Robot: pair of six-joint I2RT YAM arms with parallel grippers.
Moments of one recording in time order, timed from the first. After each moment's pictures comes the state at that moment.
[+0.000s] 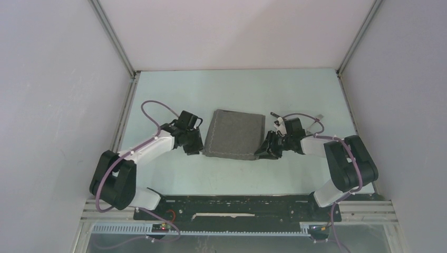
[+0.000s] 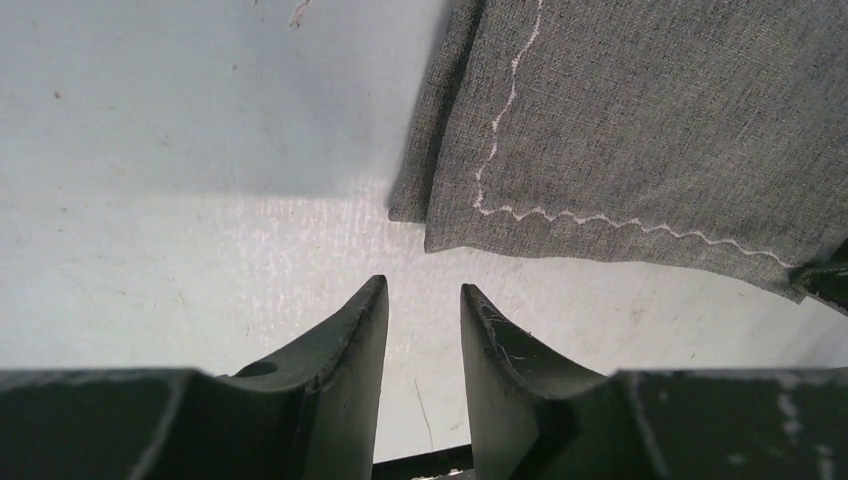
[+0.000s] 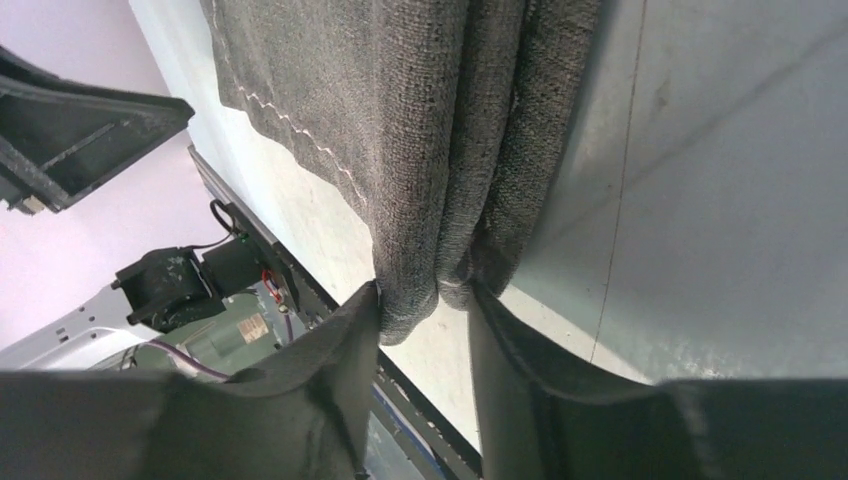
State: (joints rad) left arm -0.45 1.40 0.83 -0.55 0.06 -0.71; right arm 0.27 1.58 0.60 0.01 -0.73 0.69
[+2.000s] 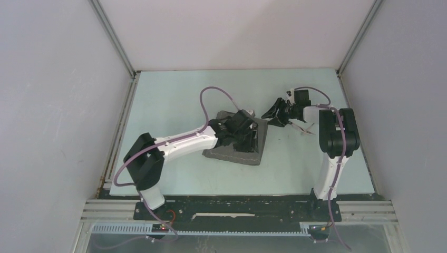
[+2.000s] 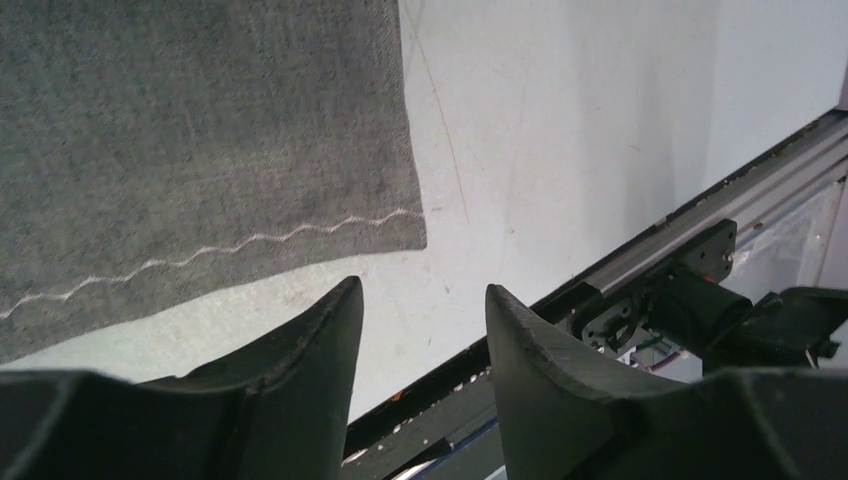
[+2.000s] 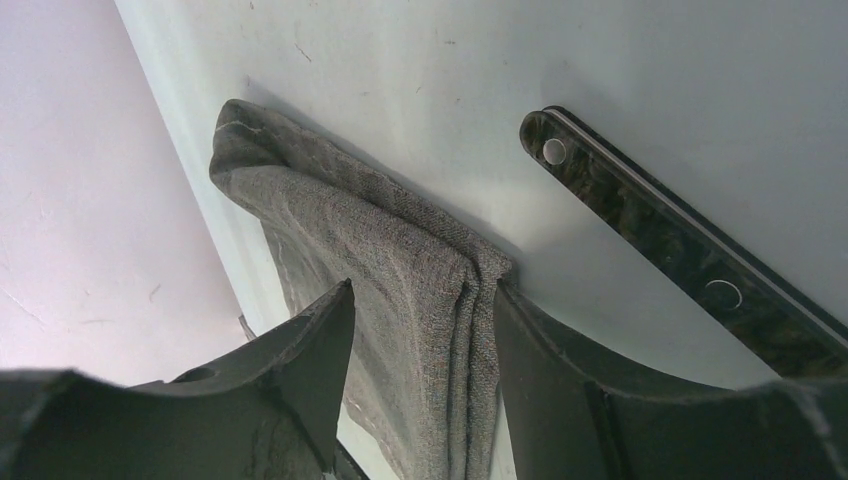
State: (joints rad) left arm -0.95 1.69 1.26 -0.48 0.09 -0.77; right arm 0.06 2.01 1.15 -0.04 -0.69 0.68
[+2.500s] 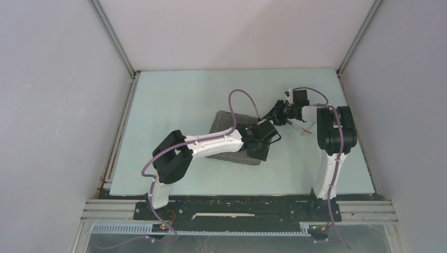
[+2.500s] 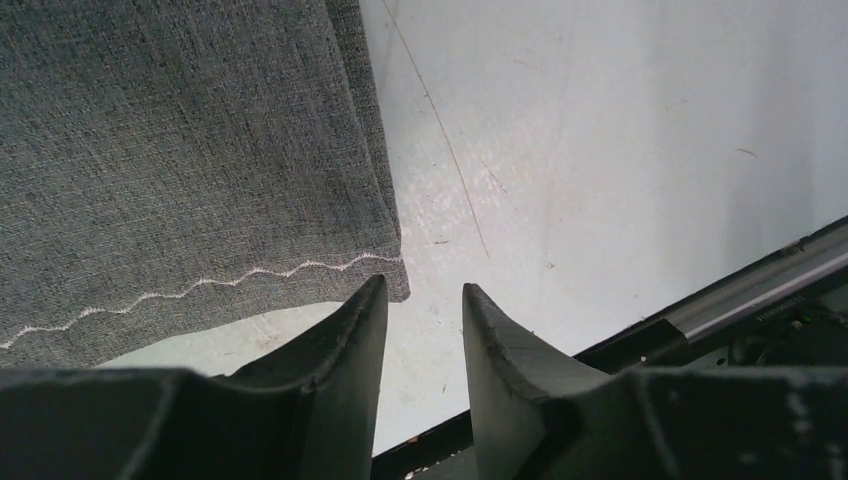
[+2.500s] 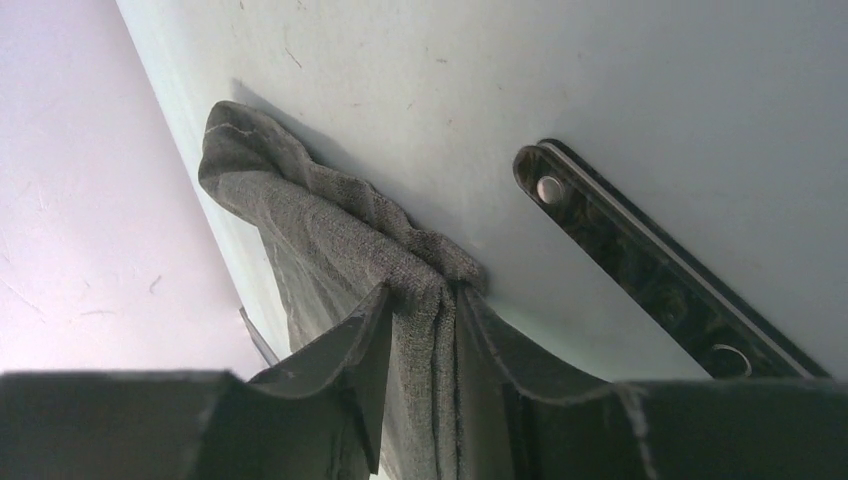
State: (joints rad) left arm -1.08 1.98 1.56 -0.66 -0.08 -0.72; right arm 0.07 2.06 1.18 -0.03 -0.72 0.67
